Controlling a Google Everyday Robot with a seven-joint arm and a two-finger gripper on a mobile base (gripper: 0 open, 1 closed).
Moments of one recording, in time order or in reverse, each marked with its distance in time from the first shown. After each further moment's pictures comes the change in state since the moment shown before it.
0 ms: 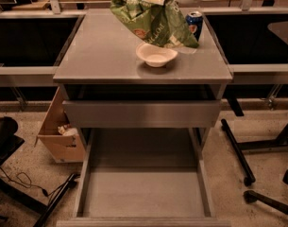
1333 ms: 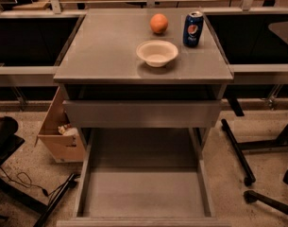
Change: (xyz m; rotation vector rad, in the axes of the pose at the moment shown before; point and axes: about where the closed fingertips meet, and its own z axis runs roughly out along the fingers) arm -0.139 -0.074 0.055 0.049 -0.305 -0.143
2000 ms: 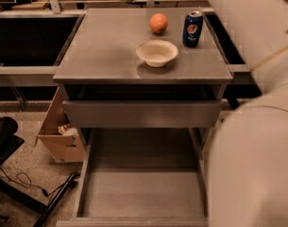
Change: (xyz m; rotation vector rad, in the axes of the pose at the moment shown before) arm 0.125 0.013 0.188 -0.231 0.221 -0.154
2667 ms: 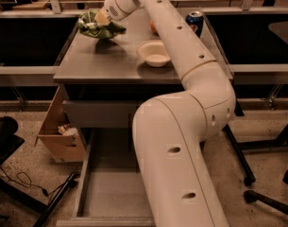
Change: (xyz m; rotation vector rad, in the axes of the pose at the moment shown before) arm 0.086 0.062 0.165 -0.275 0.065 0.030
